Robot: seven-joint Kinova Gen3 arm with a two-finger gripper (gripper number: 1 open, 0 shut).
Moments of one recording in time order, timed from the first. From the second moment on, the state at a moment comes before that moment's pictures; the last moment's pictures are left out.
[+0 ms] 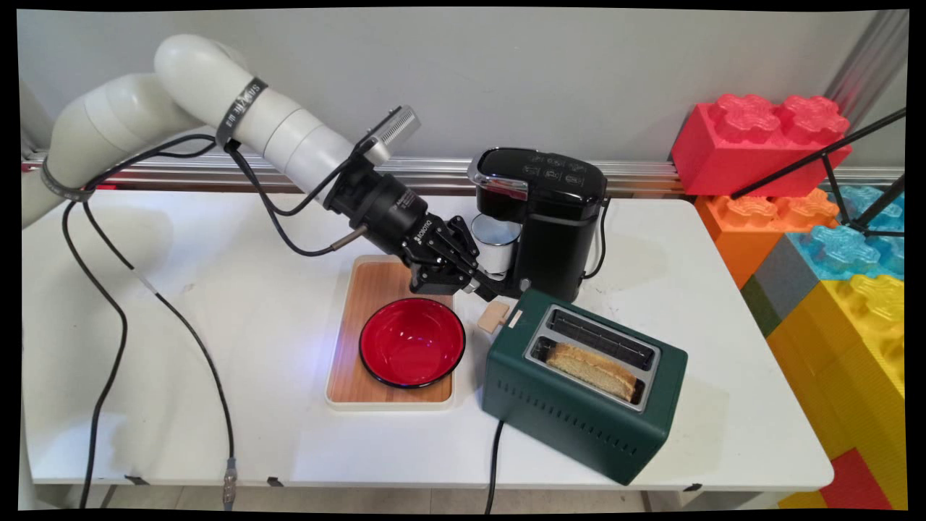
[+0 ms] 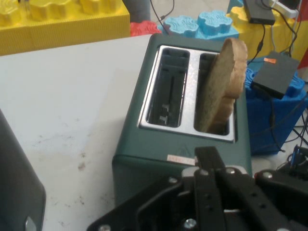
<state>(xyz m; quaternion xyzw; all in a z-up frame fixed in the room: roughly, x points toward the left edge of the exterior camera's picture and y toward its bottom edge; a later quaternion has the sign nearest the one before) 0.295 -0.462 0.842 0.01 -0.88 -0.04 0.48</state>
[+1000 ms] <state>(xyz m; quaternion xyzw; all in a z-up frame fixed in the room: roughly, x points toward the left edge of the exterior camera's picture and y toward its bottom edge) 0.294 -0.466 0.801 0.03 -0.88 -0.04 0.48</state>
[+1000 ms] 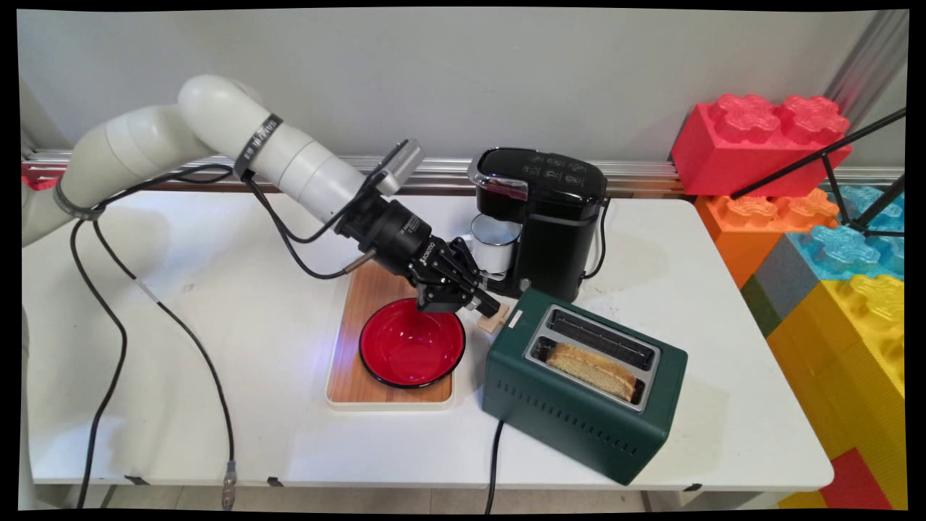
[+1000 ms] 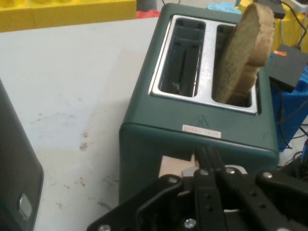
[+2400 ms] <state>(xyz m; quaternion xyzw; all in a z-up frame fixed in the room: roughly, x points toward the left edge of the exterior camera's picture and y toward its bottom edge) 0.291 -0.467 0.764 0.05 -0.88 -0.04 0.47</state>
